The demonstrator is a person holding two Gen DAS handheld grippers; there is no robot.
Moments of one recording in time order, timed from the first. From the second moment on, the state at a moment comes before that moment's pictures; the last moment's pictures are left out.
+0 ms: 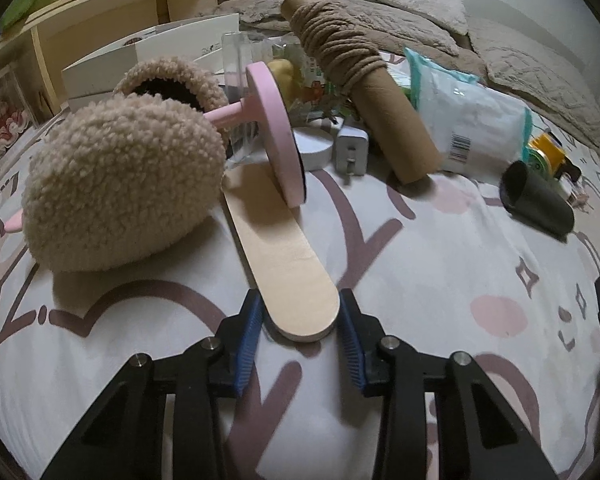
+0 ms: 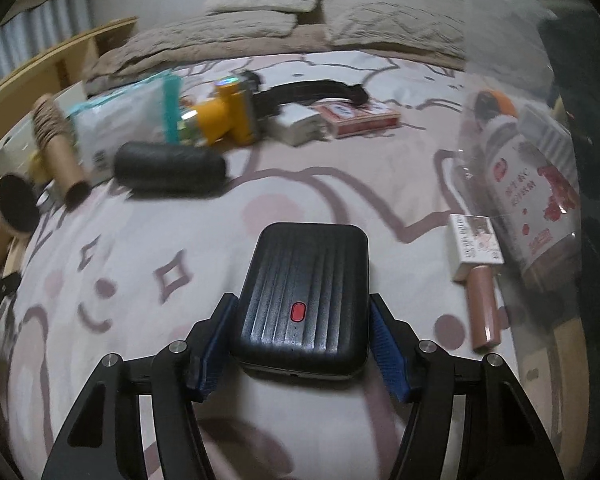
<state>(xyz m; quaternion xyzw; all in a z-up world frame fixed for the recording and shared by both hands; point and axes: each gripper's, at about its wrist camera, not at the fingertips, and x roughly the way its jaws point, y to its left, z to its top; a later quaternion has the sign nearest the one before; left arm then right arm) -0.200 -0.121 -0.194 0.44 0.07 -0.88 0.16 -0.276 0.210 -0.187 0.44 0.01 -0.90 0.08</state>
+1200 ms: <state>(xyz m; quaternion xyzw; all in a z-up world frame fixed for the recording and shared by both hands) -0.137 0.023 -0.192 0.42 0.02 -0.91 0.00 -0.153 0.187 -0.195 0.40 0.04 -0.91 0.09</state>
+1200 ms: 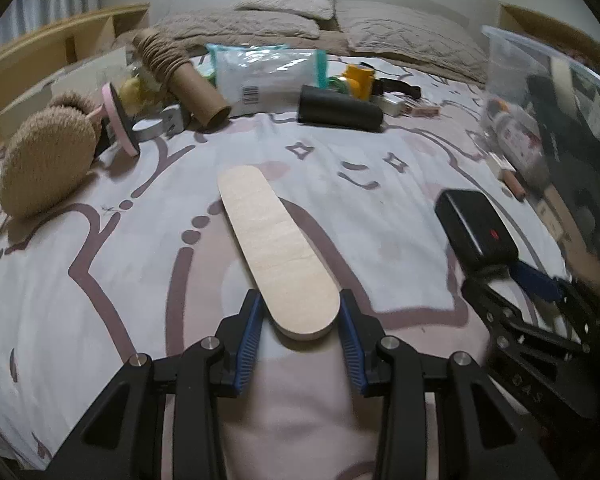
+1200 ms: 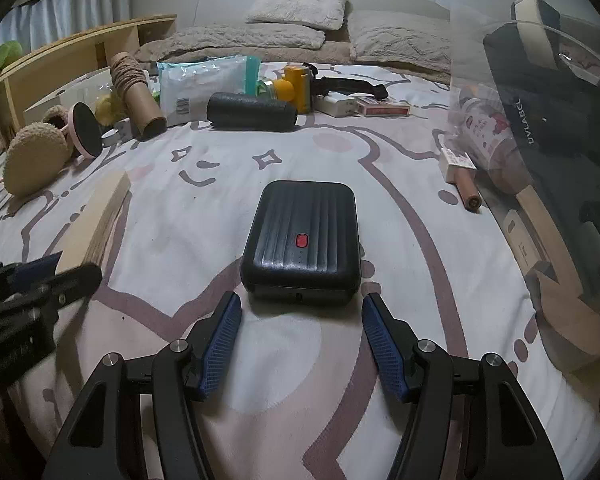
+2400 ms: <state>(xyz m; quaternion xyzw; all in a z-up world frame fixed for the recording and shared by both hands) -0.173 0.010 -0.200 0.45 0.03 -0.89 0.06 -0.160 0.185 -0.194 0.40 0.02 -0.91 0.10</state>
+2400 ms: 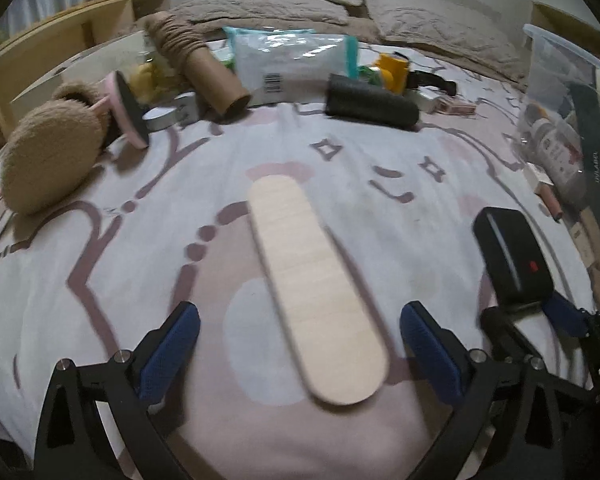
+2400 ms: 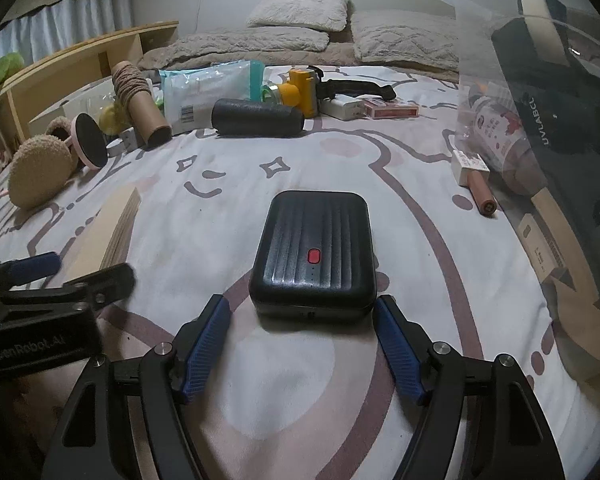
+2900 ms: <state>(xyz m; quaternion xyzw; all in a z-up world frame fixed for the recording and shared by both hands) -0.158 -0.016 -0.198 0.46 0.03 -0.88 0.08 -0.168 0.210 -0.186 0.41 0.04 -0.91 0.04</state>
